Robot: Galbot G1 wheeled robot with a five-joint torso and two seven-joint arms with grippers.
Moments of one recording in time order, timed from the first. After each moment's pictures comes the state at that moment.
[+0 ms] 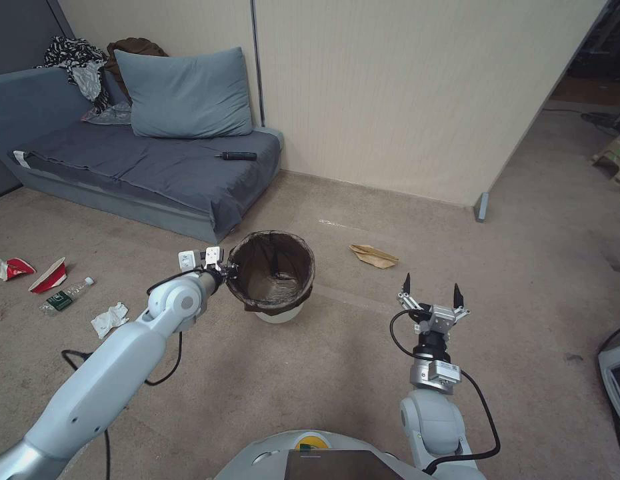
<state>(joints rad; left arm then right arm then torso) 0.90 -0.87 -0.12 -1.79 -1.22 0.55 -0.46 -1.56 1.61 0.58 1.95 -0.10 0.35 0.27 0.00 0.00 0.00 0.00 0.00</state>
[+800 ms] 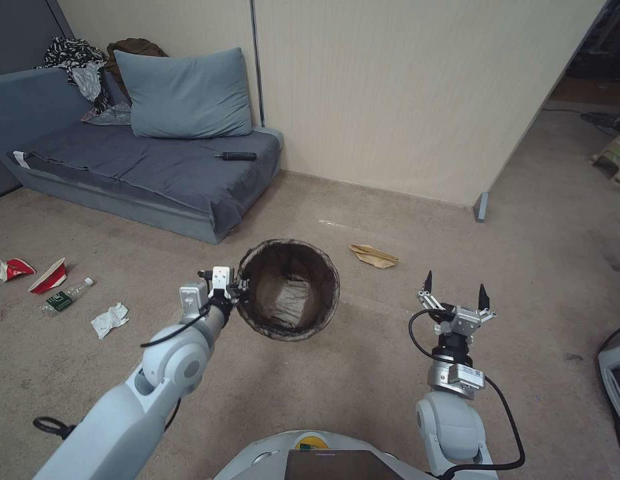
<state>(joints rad) 1.32 -1.01 -0.27 -2.20 -0.83 0.50 -0.45 -1.58 1.61 0.66 2.01 -0.08 0.35 0.28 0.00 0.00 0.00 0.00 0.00</state>
